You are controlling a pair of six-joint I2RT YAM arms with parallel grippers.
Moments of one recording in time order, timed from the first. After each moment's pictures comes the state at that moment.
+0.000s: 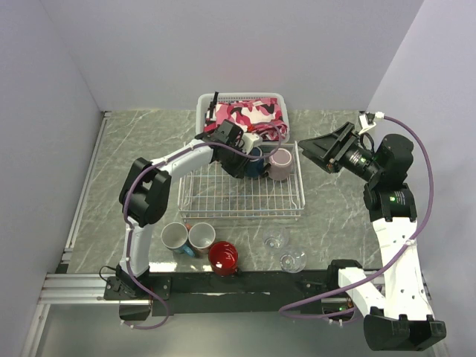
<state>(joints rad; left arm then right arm) -0.61 2.07 1.67 -0.57 0.30 0.14 -0.04 0.87 1.10 -0.34 -0.80 1.04</state>
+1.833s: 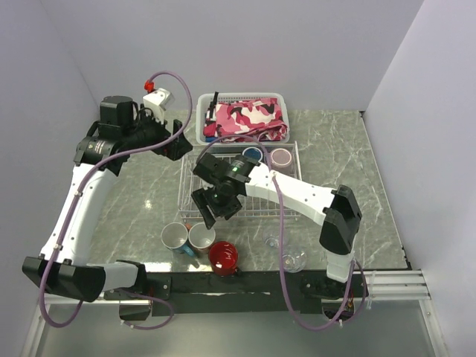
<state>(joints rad) -0.20 1.27 1.51 -0.75 0.49 0.09 1.03 1.85 1.73 -1.09 -0.14 0.48</state>
